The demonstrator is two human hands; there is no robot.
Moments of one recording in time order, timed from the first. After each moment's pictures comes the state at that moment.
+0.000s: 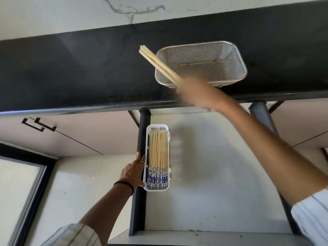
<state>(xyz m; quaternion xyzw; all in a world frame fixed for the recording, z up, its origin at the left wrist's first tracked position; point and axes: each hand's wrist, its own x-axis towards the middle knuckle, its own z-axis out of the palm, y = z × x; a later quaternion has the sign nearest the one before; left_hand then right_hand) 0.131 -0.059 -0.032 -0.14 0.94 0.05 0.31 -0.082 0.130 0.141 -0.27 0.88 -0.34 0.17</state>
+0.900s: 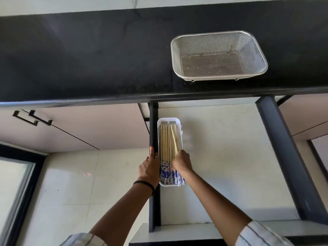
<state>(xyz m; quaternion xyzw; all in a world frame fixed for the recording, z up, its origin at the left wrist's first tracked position) 0.139 -0.058 -0.029 -0.16 0.95 0.12 0.26 0.079 0.042 -0.054 0.11 0.87 -0.36 0.33</state>
